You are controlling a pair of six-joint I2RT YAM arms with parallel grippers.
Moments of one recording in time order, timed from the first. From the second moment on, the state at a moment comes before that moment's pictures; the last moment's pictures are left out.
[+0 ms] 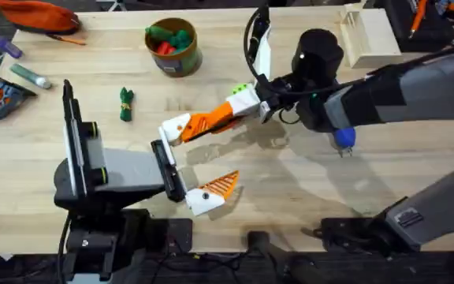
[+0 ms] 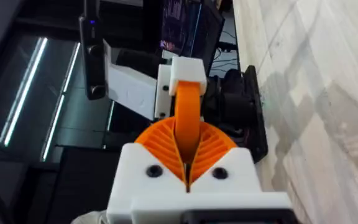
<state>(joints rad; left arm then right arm) 0.01 0.01 0.01 -0.12 1.18 0.10 0.50 1.83 0.72 1.03 -1.45 1.30</state>
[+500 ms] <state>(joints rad) 0.01 0.01 0.01 -0.12 1.18 0.09 0.52 1.84 0.73 1.03 -1.42 1.30</state>
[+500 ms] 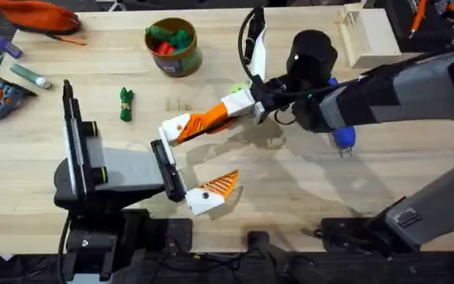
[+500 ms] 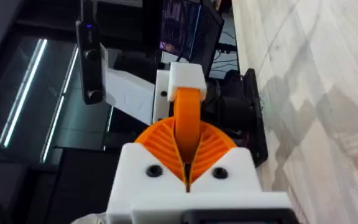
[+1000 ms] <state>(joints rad) 0.01 0.01 0.01 -0.12 1.16 0.09 0.54 1.84 0.73 1.03 -1.38 1.31</state>
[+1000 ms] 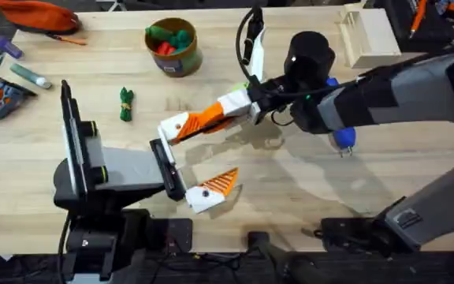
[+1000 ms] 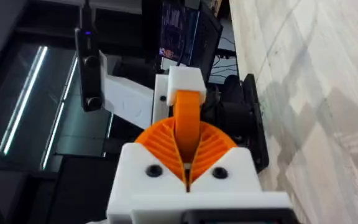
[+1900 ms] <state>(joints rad) 0.01 0.01 0.01 -0.12 1.16 0.08 0.55 1.84 0.73 1.03 -1.36 1.31</state>
